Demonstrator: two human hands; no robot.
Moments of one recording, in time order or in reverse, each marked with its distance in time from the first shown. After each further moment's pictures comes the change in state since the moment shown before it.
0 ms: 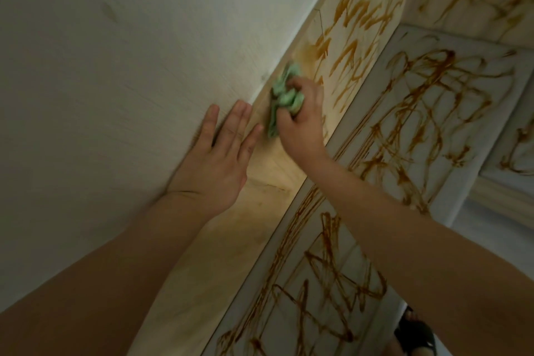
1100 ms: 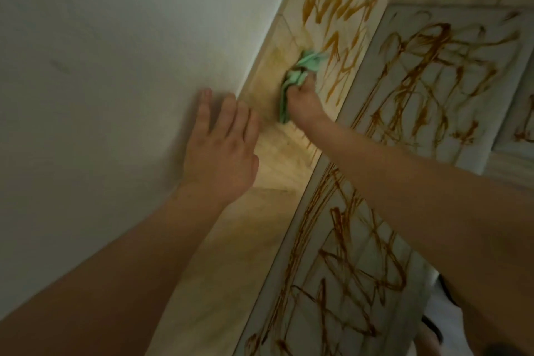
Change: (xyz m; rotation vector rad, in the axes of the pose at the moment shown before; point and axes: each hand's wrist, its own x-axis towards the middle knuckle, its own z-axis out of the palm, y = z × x) left_hand 0.057 0.000 -0.055 -0.141 -0.136 -0.043; right_hand 0.068 0.039 -0.027 0.172 -0.149 0.423
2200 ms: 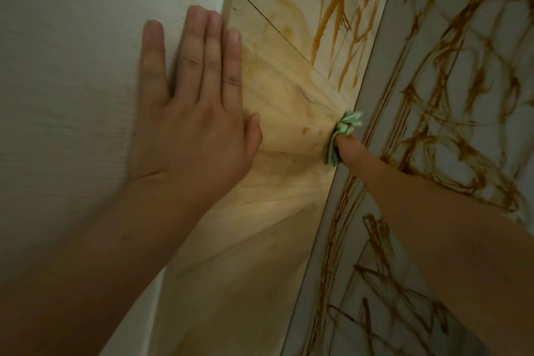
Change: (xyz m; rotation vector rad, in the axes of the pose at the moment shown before) left_hand 0.117 -0.009 0.014 0.074 0.056 0.037; right_hand 0.086 0.248 -0.025 0.205 -0.026 0.580
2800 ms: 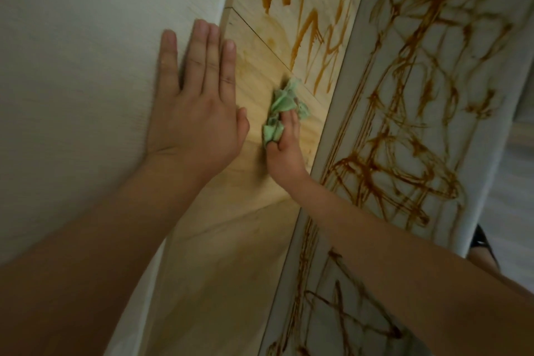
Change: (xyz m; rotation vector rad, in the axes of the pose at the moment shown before) left_hand -0.001 -0.001 -0.011 0.037 0.030 -0.021; right_hand -0.157 -0.053 0.085 -0.119 0.083 -0.542
